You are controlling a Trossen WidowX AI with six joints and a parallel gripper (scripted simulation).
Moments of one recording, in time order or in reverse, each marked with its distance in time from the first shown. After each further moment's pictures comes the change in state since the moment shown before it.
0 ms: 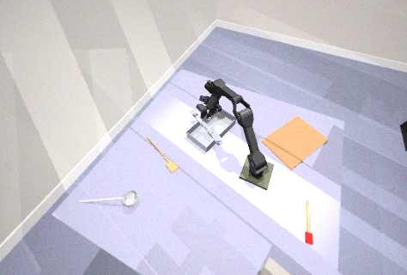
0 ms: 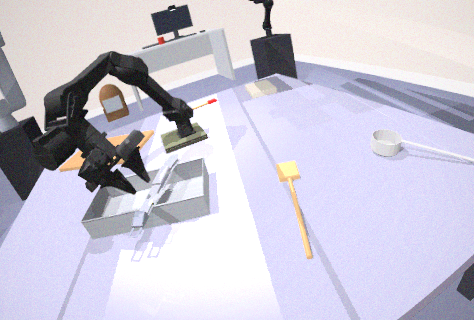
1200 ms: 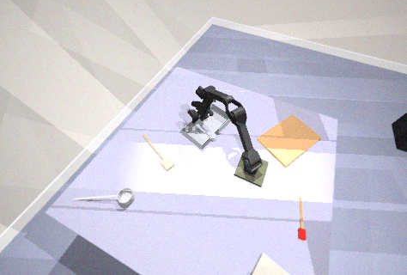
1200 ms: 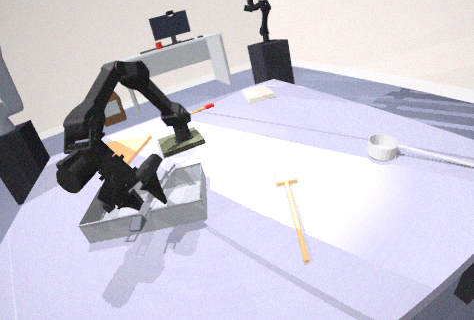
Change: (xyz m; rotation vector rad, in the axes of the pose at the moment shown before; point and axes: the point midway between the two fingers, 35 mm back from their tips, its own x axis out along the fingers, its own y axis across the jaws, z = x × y) arm 0.058 -0.001 0.000 0.000 0.000 -0.002
